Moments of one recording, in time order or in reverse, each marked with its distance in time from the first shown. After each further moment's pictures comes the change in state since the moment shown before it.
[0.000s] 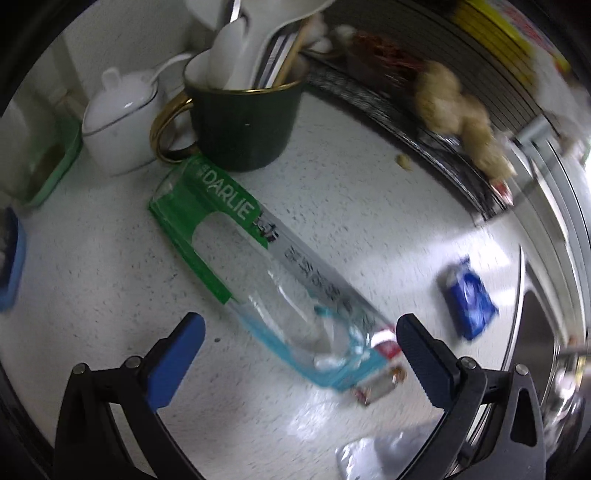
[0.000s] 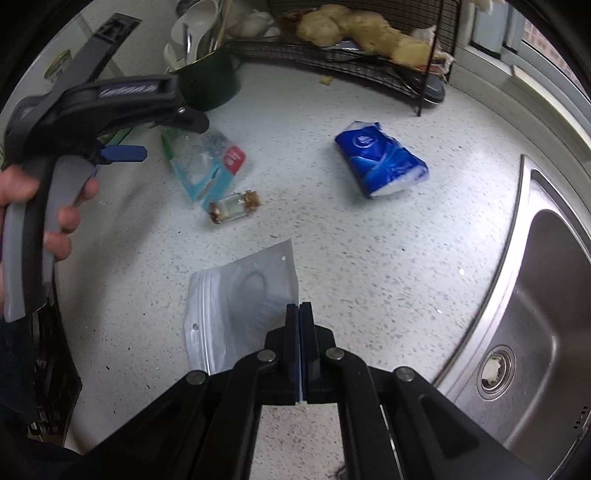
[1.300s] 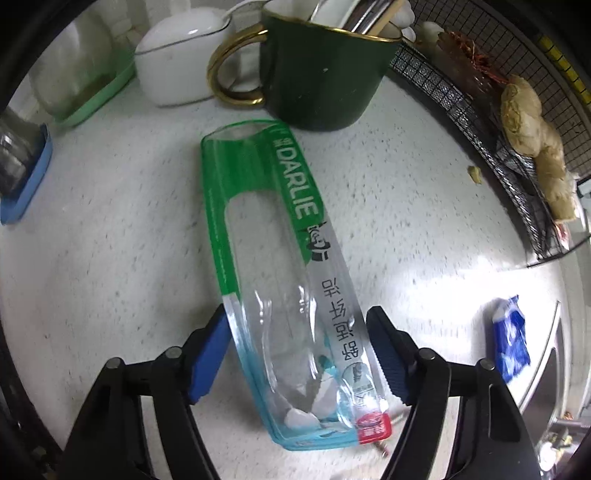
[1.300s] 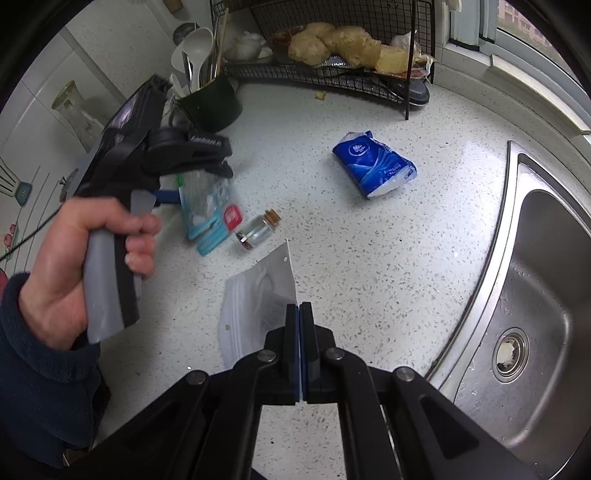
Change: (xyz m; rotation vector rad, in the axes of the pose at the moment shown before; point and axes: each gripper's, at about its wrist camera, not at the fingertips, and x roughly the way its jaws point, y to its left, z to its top) left arm 0.022 0.007 -0.029 -0.219 0.025 0.122; right arm -0.015 0.012 0.006 0.073 -0.070 0.060
